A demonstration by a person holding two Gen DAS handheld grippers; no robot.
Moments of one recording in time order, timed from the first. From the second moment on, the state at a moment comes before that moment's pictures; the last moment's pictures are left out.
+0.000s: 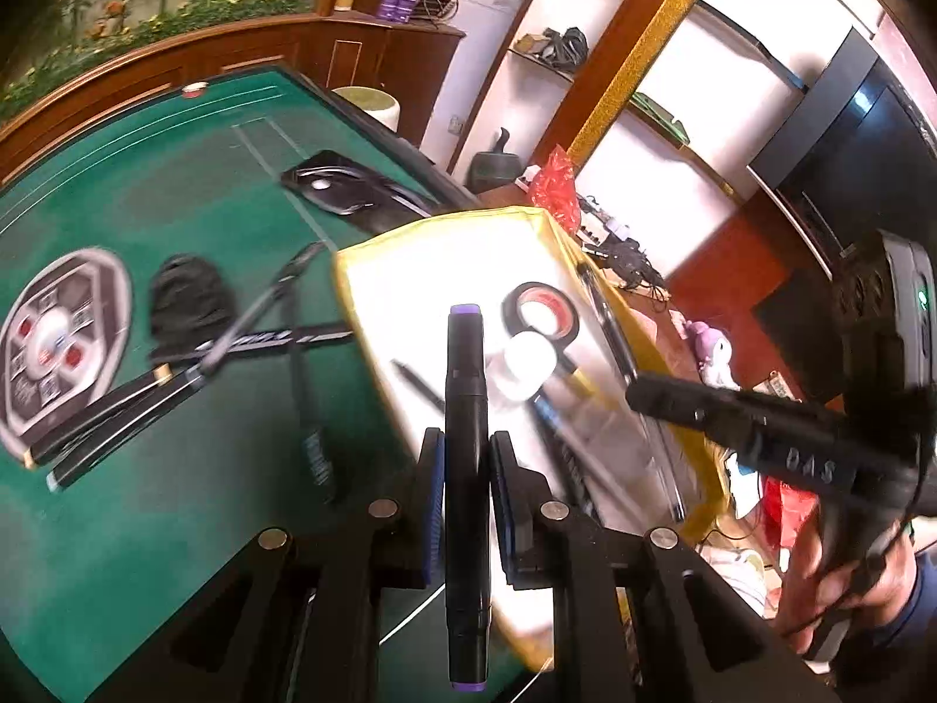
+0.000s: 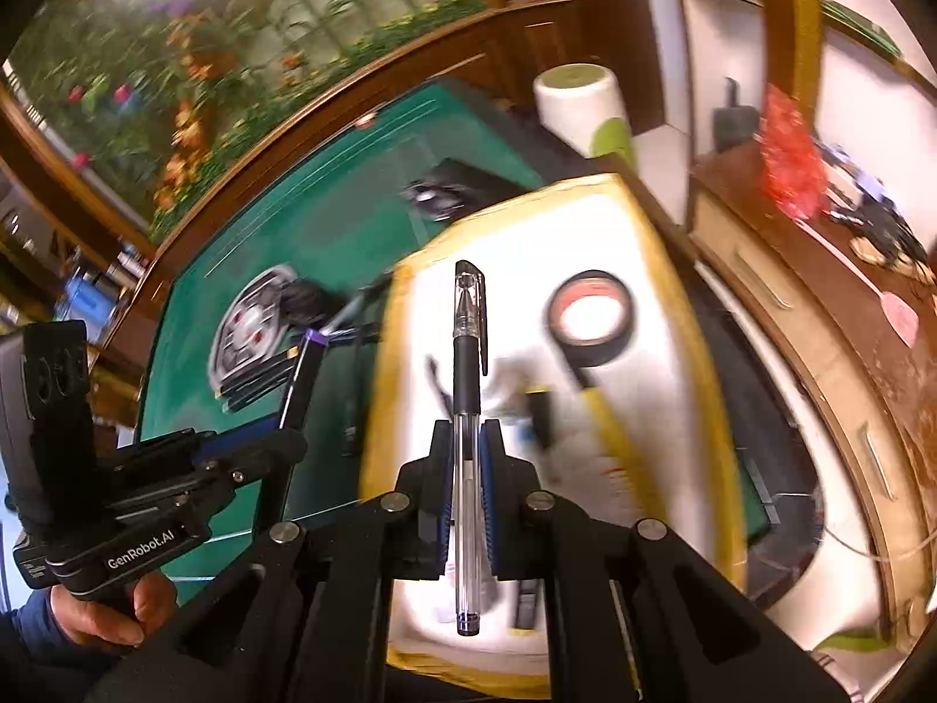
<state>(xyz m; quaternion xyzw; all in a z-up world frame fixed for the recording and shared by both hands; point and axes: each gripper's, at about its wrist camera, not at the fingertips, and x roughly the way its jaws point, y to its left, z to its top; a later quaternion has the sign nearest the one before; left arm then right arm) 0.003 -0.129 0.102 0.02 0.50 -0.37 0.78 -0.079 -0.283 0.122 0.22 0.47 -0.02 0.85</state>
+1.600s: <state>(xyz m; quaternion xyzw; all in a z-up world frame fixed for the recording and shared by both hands) 0.030 -0.162 0.076 0.02 0.53 -0.34 0.78 -0.043 -0.298 0.109 0.19 0.48 -0.05 0.86</state>
